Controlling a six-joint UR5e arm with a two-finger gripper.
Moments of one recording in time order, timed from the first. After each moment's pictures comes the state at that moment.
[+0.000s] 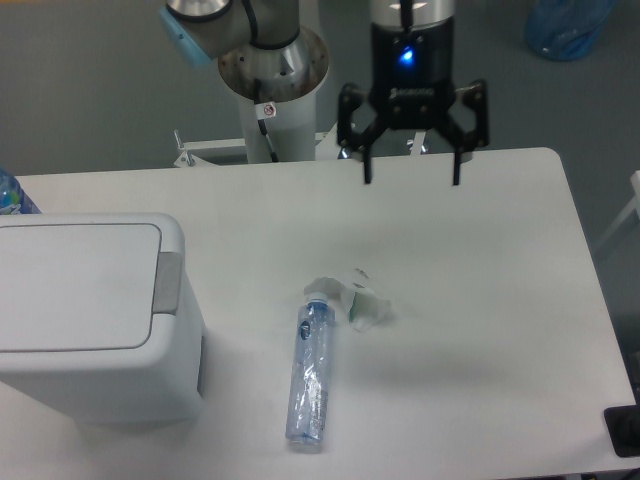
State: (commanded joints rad) arm 2.49 -1.62 -1.48 -1.09 1.39 0.49
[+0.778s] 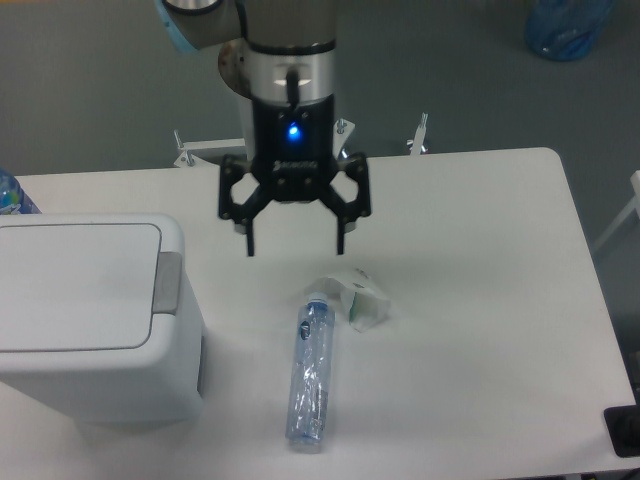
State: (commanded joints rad) arm 2.31 -1.71 -1.48 -1.01 1.38 0.23
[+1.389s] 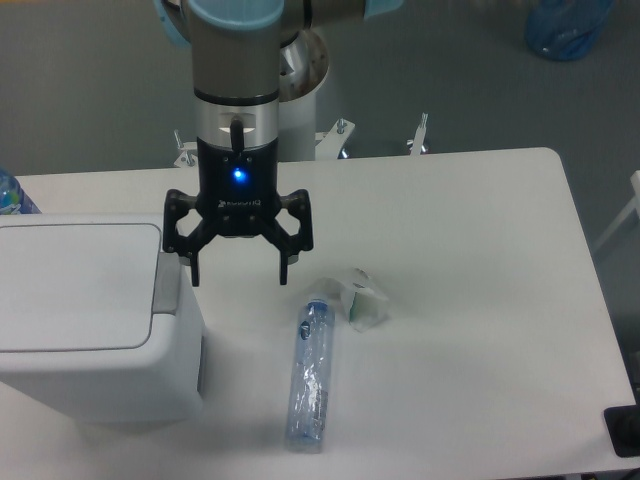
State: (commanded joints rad) arm 2.25 -1.72 -1.52 -0.99 1.38 0.10
